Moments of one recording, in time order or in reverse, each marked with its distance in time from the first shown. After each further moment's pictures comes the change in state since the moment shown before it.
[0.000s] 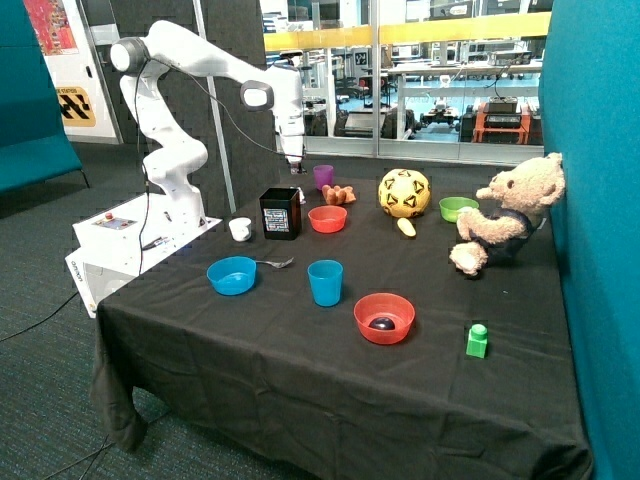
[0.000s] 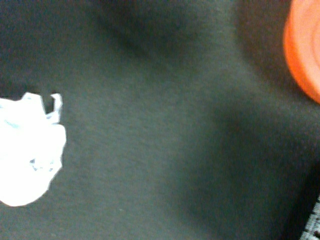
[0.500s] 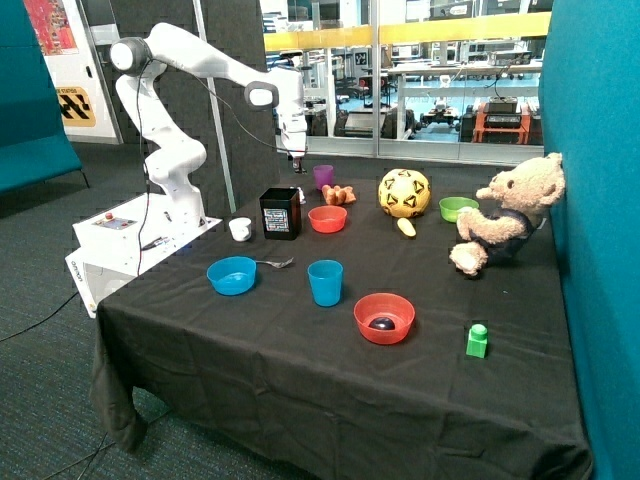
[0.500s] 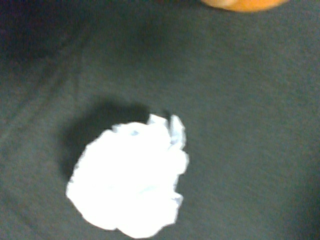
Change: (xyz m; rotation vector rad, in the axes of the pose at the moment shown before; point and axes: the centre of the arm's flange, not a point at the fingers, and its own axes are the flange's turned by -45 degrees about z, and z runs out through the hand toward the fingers) arm 0.021 -0.082 0.013 -0.008 -0.001 -0.057
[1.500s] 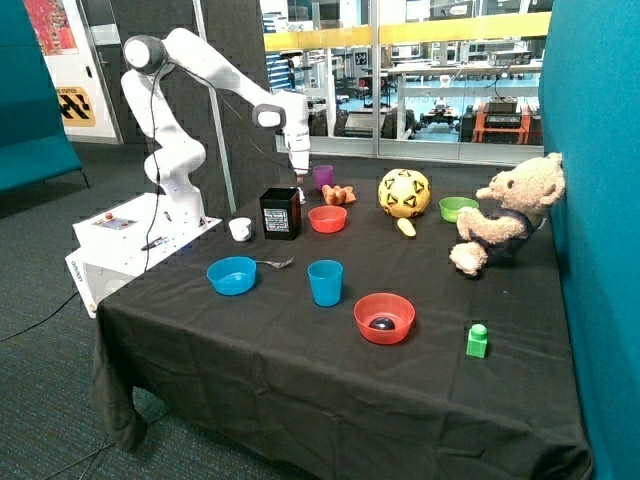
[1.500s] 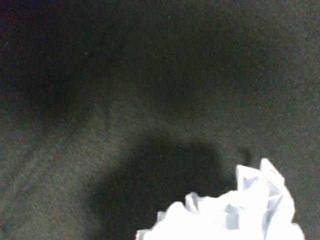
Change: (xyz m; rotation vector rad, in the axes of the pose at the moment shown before) arm 0.019 -0.031 0.070 0.006 0.009 0.077
